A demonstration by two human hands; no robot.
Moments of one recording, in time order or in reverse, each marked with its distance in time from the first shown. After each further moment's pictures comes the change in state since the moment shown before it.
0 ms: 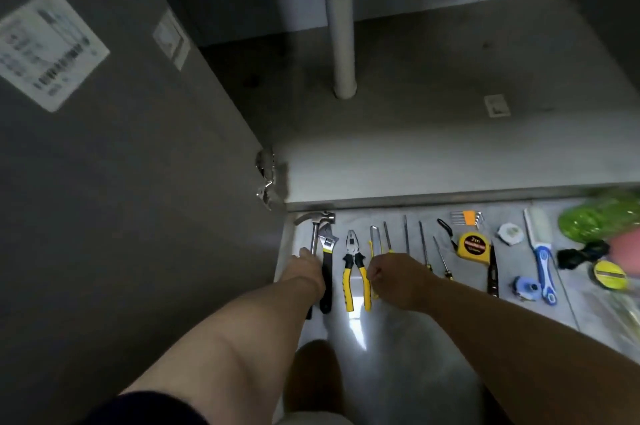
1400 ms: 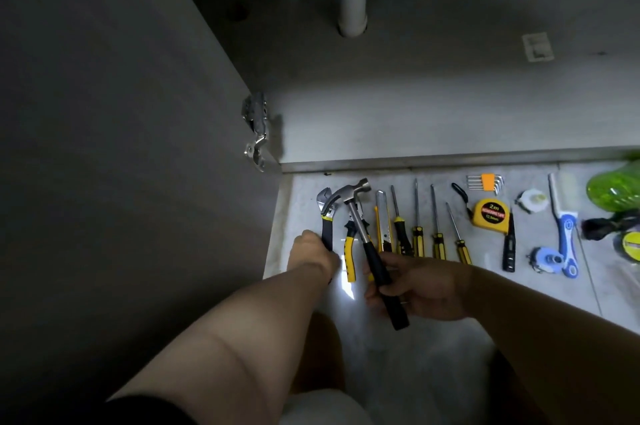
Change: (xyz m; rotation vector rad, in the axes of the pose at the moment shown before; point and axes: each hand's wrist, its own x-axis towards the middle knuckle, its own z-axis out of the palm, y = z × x) left_hand 0.049 -0.011 0.063 -0.453 0.061 -0.047; right_hand 0.002 0.041 0.036 1.199 -0.522 0.347
